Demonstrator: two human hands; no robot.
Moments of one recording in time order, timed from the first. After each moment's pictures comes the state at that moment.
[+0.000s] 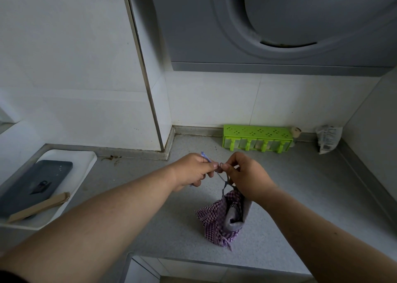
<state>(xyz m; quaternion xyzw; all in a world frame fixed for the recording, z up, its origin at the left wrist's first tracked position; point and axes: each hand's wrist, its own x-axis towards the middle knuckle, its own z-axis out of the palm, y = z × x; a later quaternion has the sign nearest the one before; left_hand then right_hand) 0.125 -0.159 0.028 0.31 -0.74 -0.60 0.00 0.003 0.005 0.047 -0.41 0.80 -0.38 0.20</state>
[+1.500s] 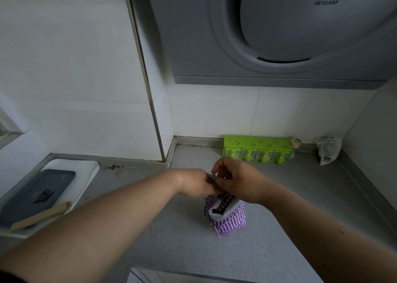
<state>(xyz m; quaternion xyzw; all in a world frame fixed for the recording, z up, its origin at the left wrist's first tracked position) 0.120 -0.143 0.072 0.23 -0.90 -0.30 -0.23 -0.002 0.000 0.081 -0.56 0.73 -0.31 0.24</state>
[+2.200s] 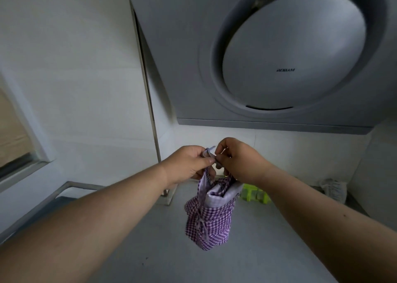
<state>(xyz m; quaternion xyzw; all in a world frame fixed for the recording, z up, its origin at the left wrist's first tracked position) 0.104 -0.118 0.195 0.25 -0.77 -0.56 0.16 -0.051 -0.004 0.204 -0.57 0.71 -0.39 0.15</state>
